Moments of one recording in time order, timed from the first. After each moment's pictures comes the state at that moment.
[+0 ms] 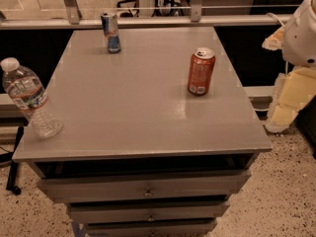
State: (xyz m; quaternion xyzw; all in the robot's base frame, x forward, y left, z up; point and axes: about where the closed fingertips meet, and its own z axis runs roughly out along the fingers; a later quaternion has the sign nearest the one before) arm 0.438 -0.217 0.976 -0.60 0.78 -0.03 0.16
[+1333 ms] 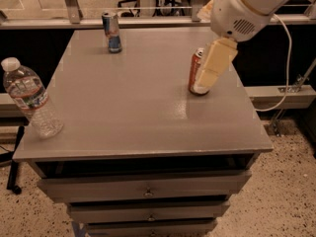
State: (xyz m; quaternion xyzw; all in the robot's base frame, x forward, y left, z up) arm 0.529 -0.107 0.992 -0.65 0.71 0.00 0.28
